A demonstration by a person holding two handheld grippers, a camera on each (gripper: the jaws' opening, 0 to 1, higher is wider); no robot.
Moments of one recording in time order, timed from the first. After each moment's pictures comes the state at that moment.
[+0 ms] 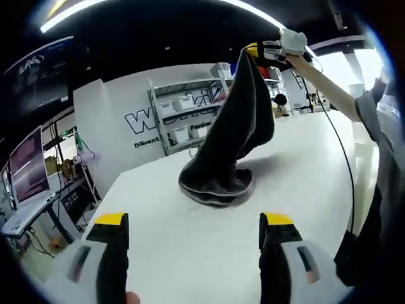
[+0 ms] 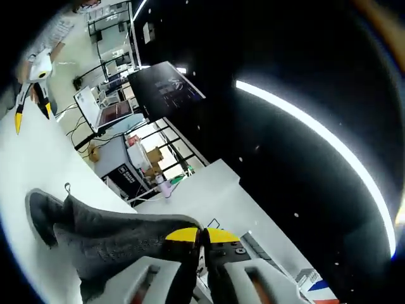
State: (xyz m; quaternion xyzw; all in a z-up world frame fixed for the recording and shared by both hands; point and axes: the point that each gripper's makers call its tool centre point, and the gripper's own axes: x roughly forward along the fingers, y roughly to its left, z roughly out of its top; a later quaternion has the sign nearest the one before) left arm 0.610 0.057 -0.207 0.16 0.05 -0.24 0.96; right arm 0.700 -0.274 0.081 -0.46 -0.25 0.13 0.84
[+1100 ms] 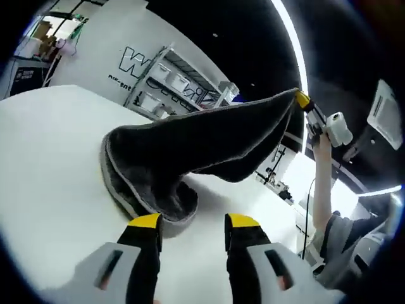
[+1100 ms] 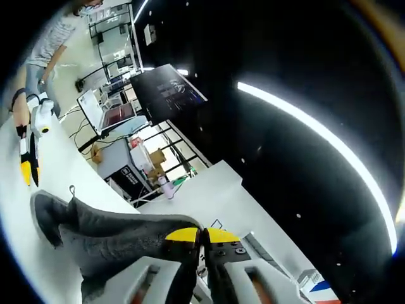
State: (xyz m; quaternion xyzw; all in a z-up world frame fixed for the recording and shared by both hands) left arm 0.679 -0.057 -0.253 -0.23 0.20 -0.38 0.88; right arm 0.689 -0.278 0.076 -0.46 -0.24 0.14 0.84
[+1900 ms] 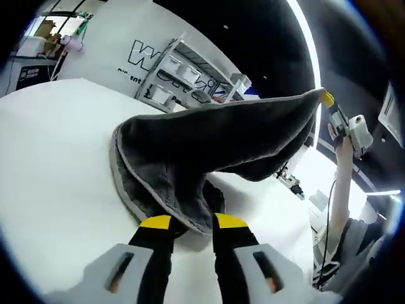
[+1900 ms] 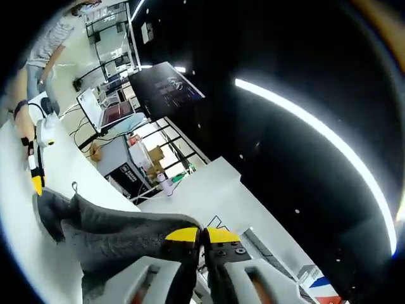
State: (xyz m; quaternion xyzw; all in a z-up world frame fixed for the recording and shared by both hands) left arm 0.714 -0.065 -0.279 -0.19 0.22 -0.35 0.89; right arm 0.685 -0.292 0.066 -0.45 -0.23 0.14 0.85
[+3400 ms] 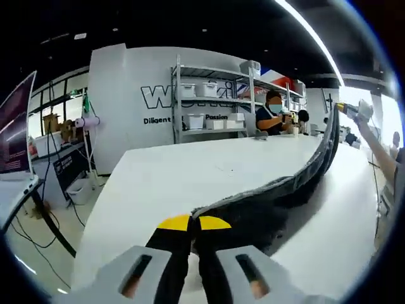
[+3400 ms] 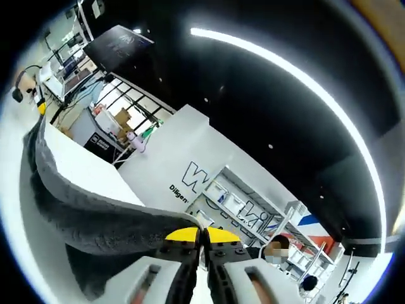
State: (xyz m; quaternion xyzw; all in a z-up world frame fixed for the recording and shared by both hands) left arm 0.780 0.127 -0.177 0.05 0.12 -0.21 0.97; right arm 0.717 -0.517 0.008 -0.35 -0.11 0.00 0.93
